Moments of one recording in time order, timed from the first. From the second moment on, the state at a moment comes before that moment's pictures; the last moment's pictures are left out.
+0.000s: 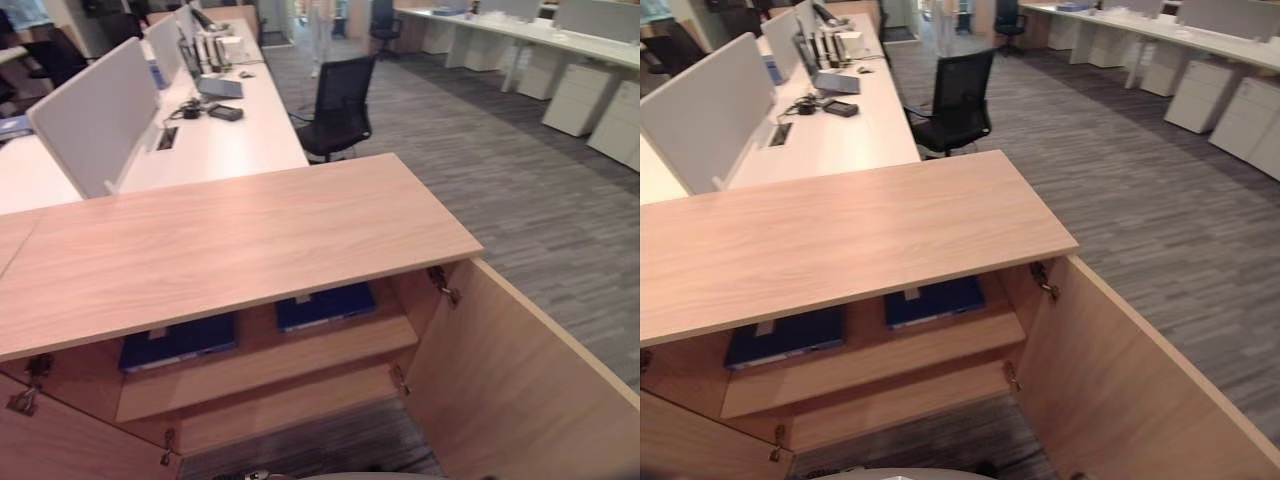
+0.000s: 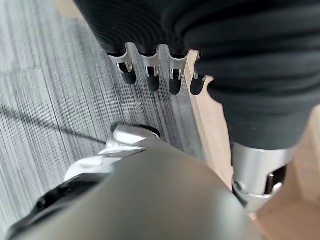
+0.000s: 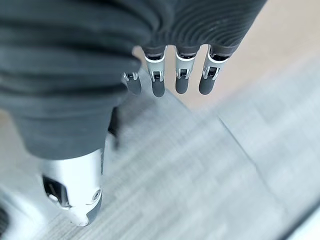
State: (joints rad) left arm -0.07 0.20 -0.12 1.43 -0.11 0.06 -0.10; right arm -0.02 -0.35 0.62 1.34 -0.42 0.14 0.24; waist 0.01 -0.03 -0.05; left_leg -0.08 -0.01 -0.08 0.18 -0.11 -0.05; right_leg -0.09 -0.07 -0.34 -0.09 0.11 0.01
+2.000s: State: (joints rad) left arm -0.03 0.55 0.04 1.53 -0.05 0.04 -0.10; right arm -0.17 -0.64 0.21 0.70 -0.02 0.05 0.00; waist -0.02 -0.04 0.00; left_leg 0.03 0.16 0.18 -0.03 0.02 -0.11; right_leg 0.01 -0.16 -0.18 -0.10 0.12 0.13
